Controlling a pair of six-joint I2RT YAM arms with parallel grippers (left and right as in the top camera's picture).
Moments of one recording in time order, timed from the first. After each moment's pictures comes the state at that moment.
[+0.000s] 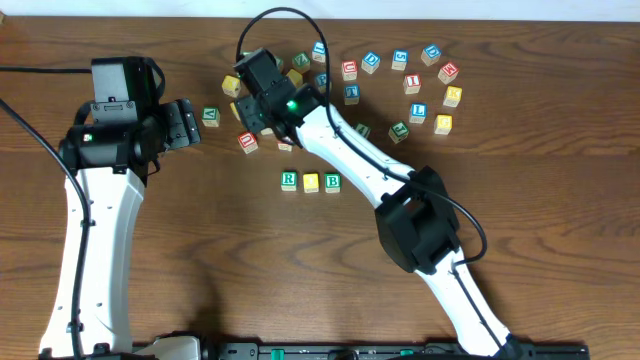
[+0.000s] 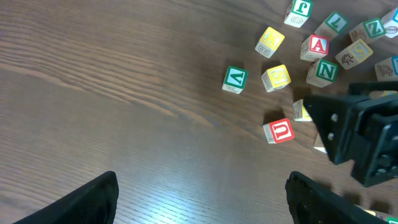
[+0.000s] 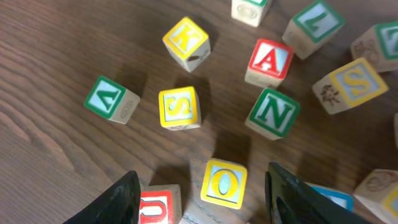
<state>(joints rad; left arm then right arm) 0.06 1.42 1.36 -0.89 -0.08 -0.17 0.74 2.47 2.22 -0.62 0.06 0.27</state>
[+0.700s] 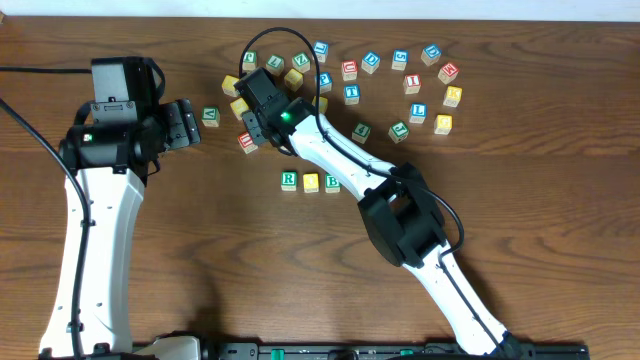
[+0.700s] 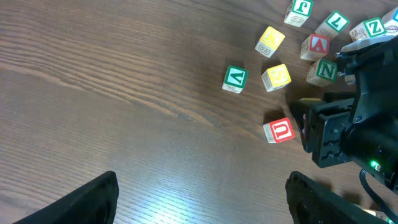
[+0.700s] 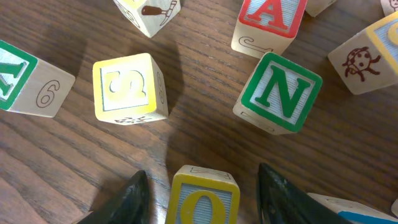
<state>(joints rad) 0.06 1.42 1.36 -0.89 -0.08 -0.17 0.74 2.58 2.22 -0.58 0.13 0.26</state>
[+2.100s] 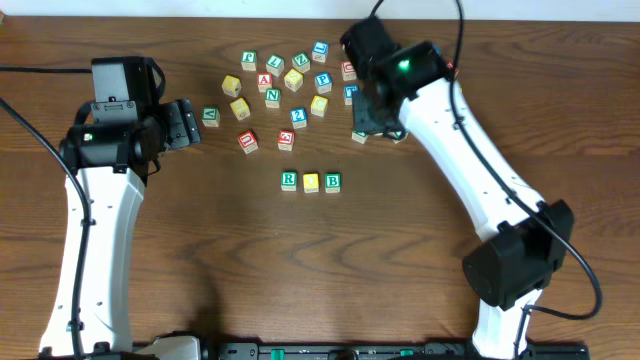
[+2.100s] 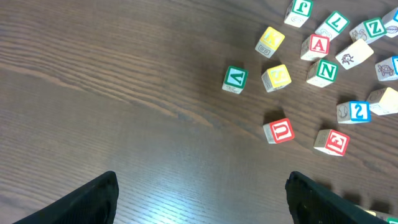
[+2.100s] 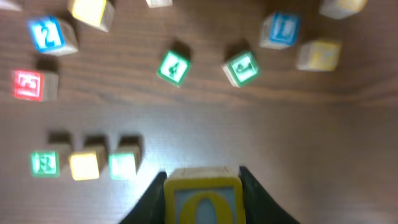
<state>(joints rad) 0.06 1.42 1.36 -0.89 -0.08 -0.17 0.51 2.01 1.96 -1.27 0.19 0.45</state>
